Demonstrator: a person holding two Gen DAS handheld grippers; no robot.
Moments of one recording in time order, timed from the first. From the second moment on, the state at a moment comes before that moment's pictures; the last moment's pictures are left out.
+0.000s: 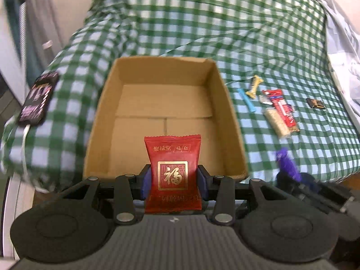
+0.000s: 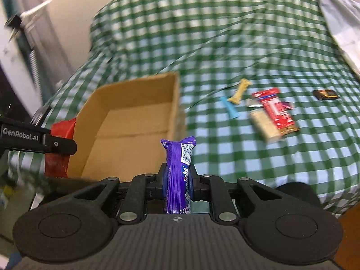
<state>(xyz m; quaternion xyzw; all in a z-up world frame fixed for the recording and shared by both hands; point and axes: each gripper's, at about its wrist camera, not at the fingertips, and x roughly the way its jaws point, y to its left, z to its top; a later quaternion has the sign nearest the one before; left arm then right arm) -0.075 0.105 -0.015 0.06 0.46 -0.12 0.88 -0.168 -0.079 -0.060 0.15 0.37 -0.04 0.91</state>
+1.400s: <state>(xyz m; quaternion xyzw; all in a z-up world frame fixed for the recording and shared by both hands) -0.009 0.159 -0.036 0.00 0.45 -0.10 0.89 -0.104 -0.024 -0.043 0.04 0.40 -0.03 0.92</state>
